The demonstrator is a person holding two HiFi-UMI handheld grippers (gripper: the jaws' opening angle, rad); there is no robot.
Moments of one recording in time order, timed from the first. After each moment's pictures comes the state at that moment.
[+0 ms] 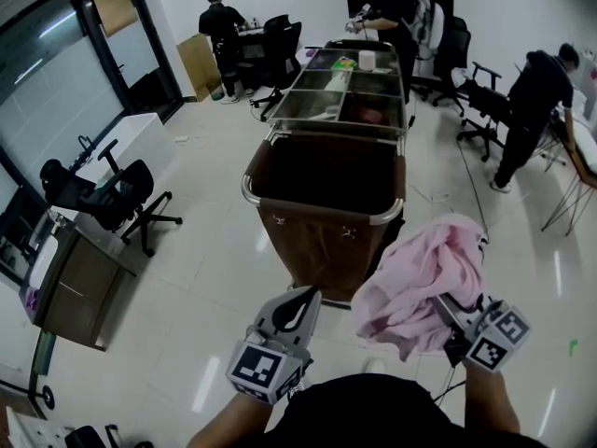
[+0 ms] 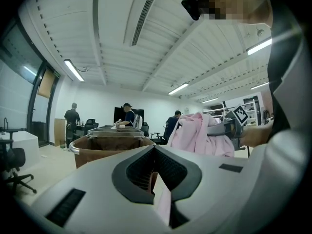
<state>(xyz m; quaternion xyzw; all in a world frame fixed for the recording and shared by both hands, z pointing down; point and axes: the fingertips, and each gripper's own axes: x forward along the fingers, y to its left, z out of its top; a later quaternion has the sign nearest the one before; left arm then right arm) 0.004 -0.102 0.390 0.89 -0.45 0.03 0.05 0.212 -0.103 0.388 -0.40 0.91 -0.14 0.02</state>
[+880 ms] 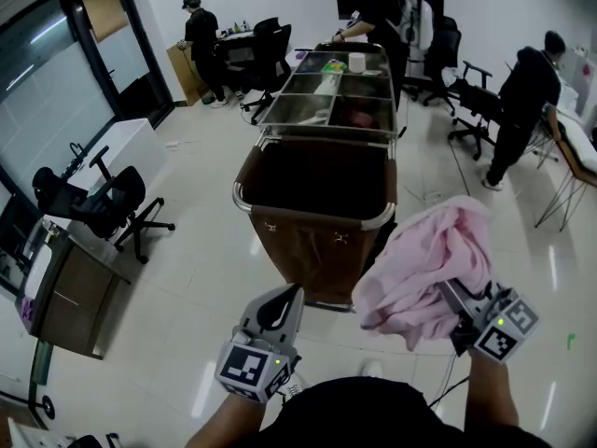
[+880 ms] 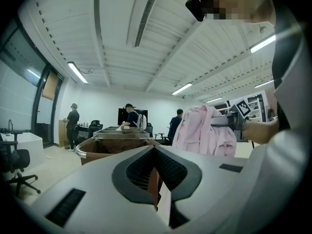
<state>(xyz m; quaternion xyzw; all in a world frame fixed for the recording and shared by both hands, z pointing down) -0.015 -0.121 0.384 0.88 -0.47 0.03 0.04 0.230 -0.122 0.351 -0.42 0.90 -0.11 0.04</state>
